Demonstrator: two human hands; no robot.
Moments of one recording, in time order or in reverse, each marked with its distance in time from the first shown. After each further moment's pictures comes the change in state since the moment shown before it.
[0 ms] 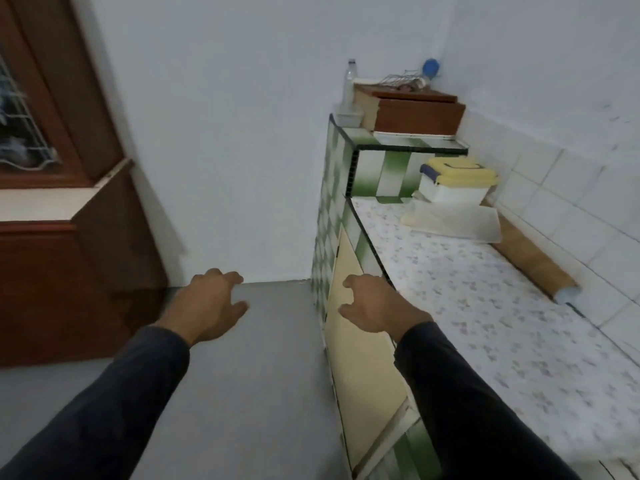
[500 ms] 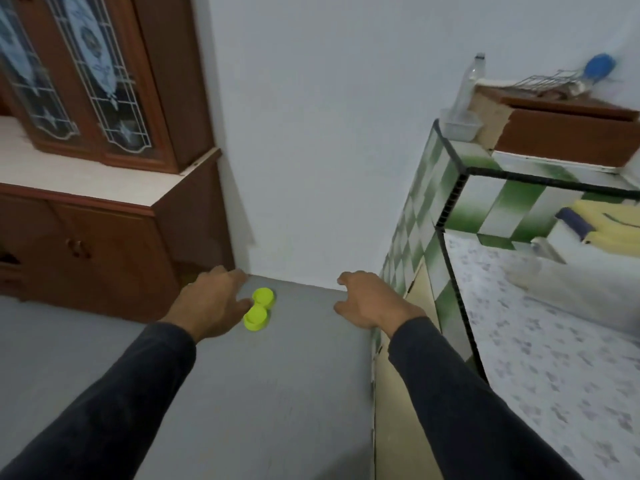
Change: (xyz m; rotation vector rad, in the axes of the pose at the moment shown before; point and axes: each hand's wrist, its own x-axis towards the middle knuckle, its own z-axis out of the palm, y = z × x) left_hand 0.110 -0.084 -0.005 -0.002 0.017 -0.312; right_hand 0.214 -0.081 0.002 -0.122 -0.150 -0.305
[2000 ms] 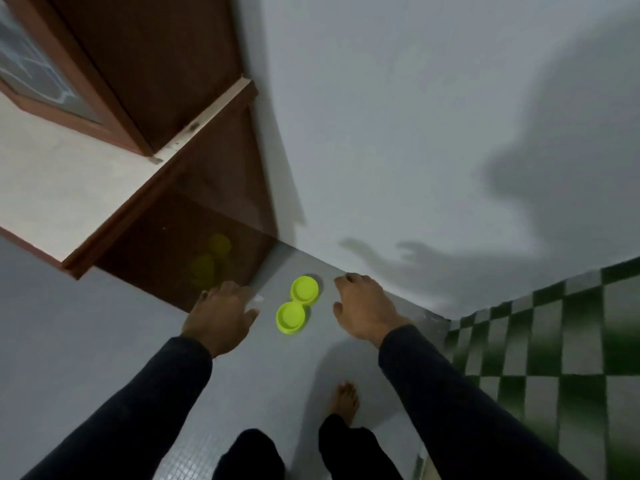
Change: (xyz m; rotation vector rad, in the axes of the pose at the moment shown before) left_hand 0.506 -0.167 0.145 -0.013 -0.256 -0.263; right_hand 0.610 -0.021 0.063 -0.122 -0.163 -0.318
